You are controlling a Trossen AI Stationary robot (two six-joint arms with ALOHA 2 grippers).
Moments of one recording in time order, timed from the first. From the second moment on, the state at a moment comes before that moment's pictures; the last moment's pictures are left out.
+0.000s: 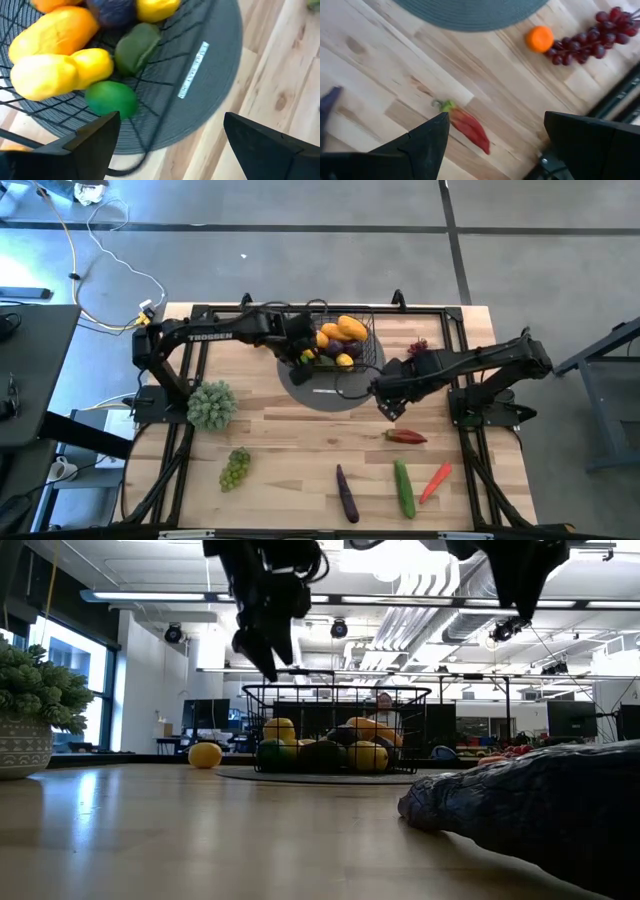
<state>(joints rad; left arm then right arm) 0.37 1.69 1.44 -0.92 0.04 -0.18 0.20 1.51 1.49 -1.53 0.15 1.01</state>
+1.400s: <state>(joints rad) -0.11 1.59 1.44 -1.04 0.03 -0.29 0.73 1.70 1.49 -1.39 0.09 1.91</state>
